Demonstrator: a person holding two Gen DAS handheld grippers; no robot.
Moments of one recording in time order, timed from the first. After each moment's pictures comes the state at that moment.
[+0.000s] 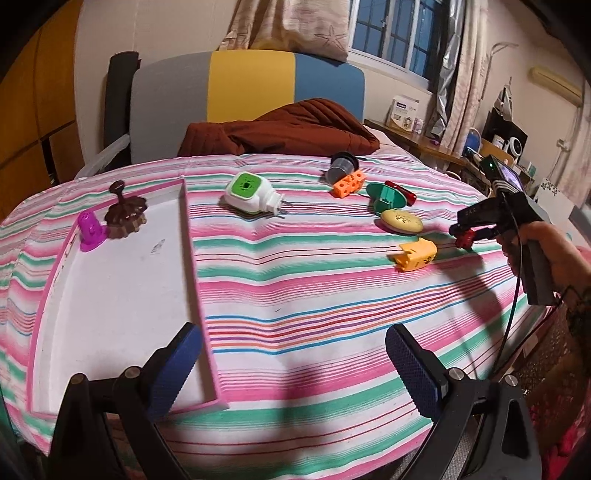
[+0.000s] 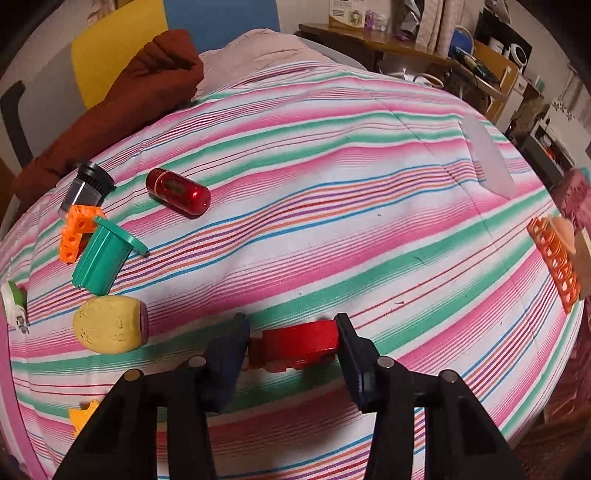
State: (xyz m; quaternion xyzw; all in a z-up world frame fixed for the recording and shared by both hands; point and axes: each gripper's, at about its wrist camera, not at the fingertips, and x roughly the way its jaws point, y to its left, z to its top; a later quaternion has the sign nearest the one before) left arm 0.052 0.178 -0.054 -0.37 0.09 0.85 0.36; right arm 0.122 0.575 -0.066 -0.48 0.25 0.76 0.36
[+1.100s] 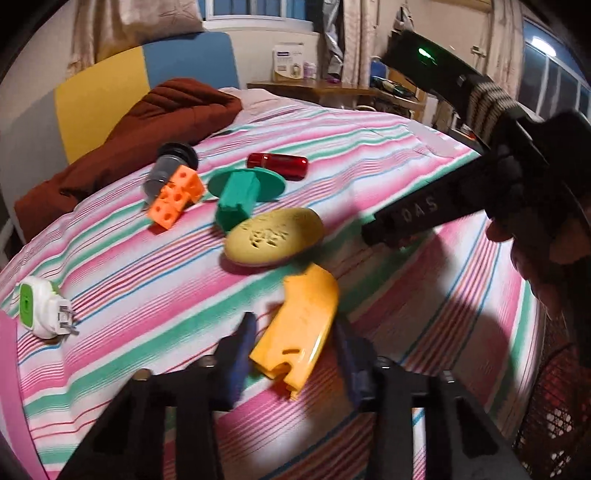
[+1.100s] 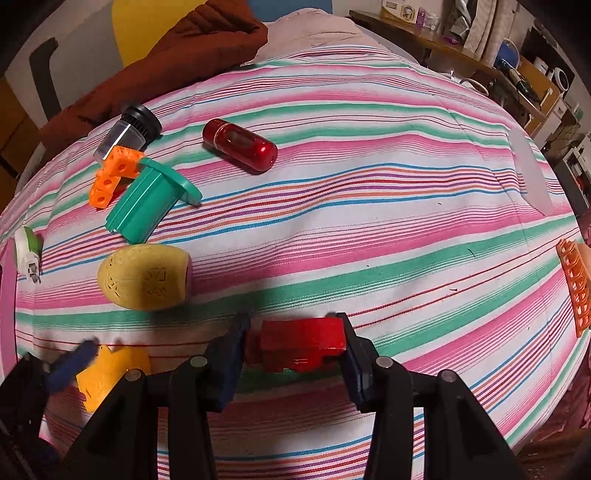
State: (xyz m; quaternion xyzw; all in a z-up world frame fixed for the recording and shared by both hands) left arm 0.042 0.383 -0.094 -0.35 0.23 0.75 0.51; right arm 0.108 0.533 -0.067 -0.53 0.22 0.76 0.29
